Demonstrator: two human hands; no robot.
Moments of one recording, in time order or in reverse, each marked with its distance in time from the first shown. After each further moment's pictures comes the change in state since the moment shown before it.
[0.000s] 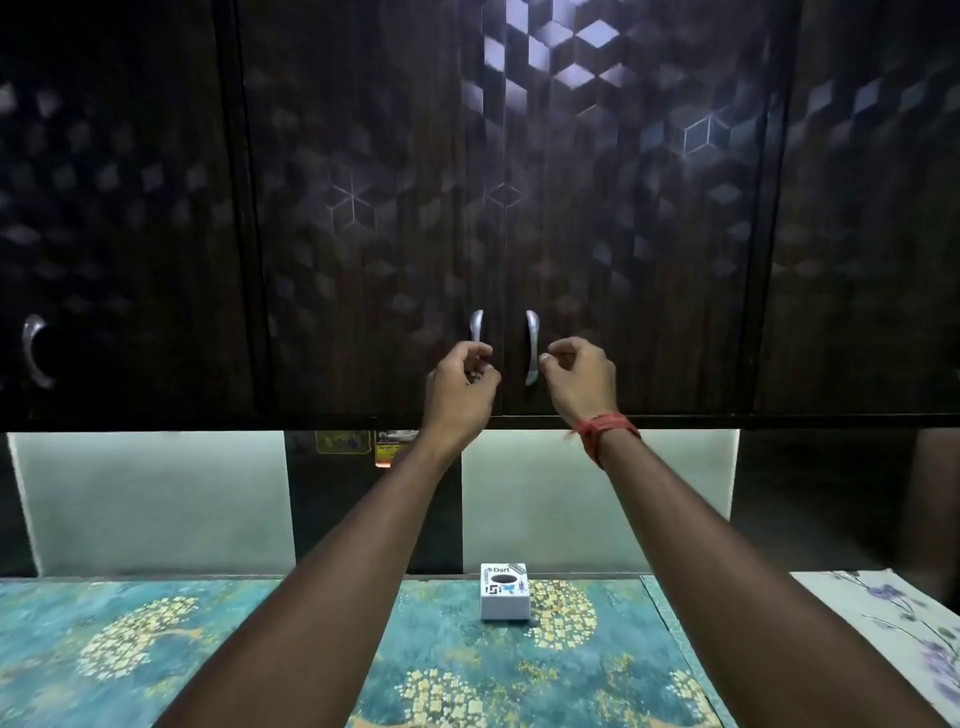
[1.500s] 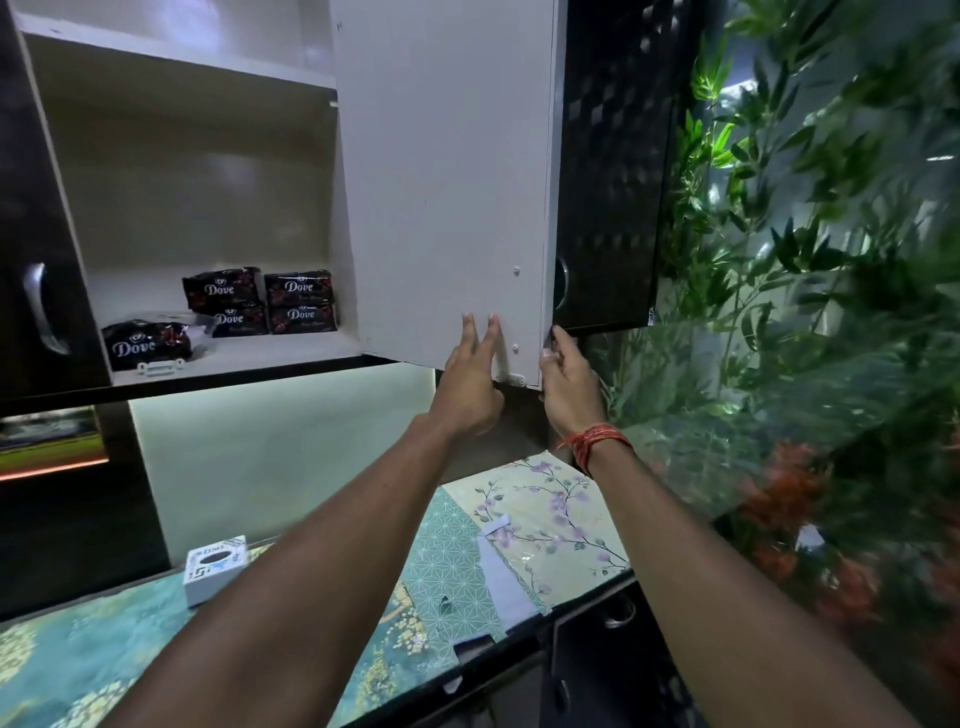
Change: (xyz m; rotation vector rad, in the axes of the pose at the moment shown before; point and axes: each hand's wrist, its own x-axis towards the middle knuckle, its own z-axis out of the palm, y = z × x) left_hand -0.170 0.183 0.341 0.228 -0.628 0.295; right_hand -0.070 0.139 -0.399 -0.248 0.243 0.196
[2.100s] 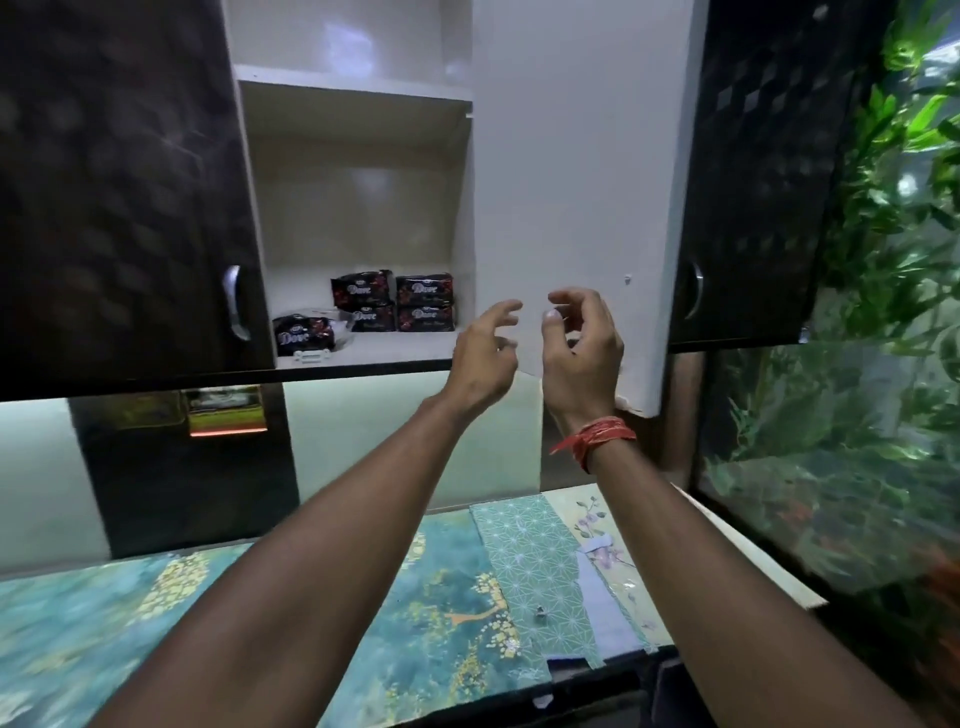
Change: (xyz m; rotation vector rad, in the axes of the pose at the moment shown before) left_hand -0.009 -0.061 -0.093 -0.314 0.296 -0.109; right_hand -0.032 -0.101 0.085 0.339 0.200 -0.419
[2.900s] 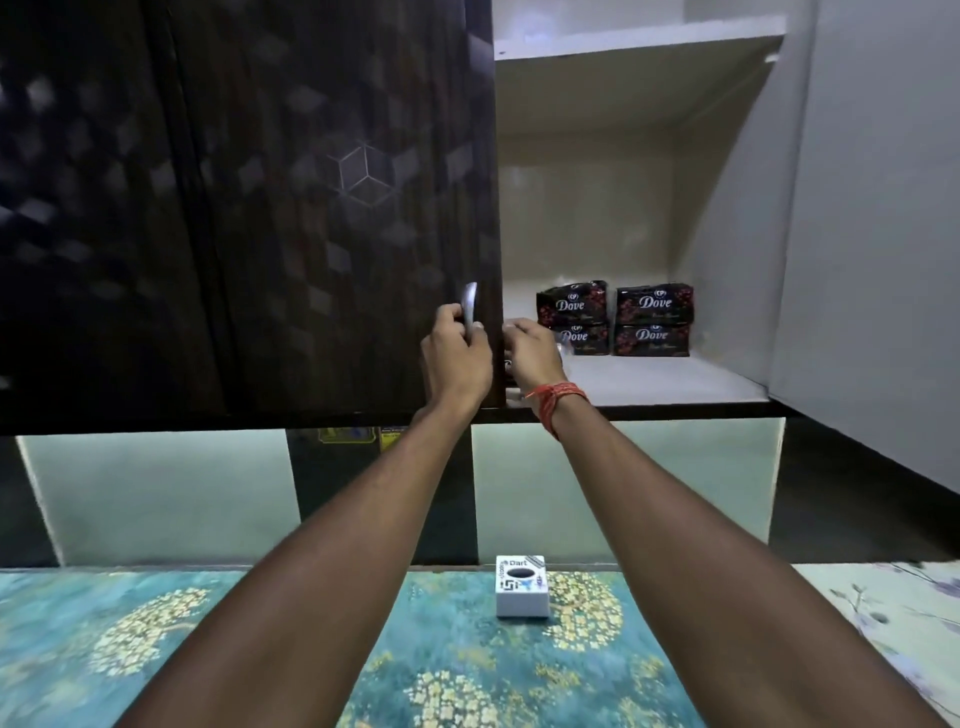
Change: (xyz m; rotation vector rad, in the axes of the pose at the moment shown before) left_hand 0.065 -0.181 -0.268 0.306 0.604 -0.194; right_hand -0.034 0.009 0.407 0.399 -0.666 0.593
